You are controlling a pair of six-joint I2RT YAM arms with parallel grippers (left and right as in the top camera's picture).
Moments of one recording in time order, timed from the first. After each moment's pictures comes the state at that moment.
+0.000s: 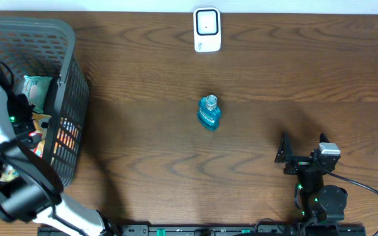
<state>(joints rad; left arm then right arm) 0.57 1.89 1.58 -1.31 -0.18 -1.51 0.02 0.01 0.01 -0.07 0.02 0.14</state>
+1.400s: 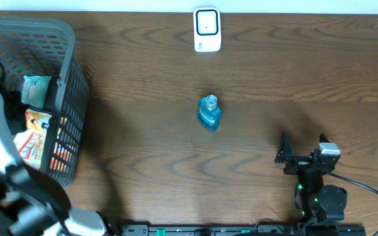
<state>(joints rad) 0.57 1.73 1.60 -1.26 -0.19 -1.24 0.02 0.01 0.01 -0.07 0.02 0.14</state>
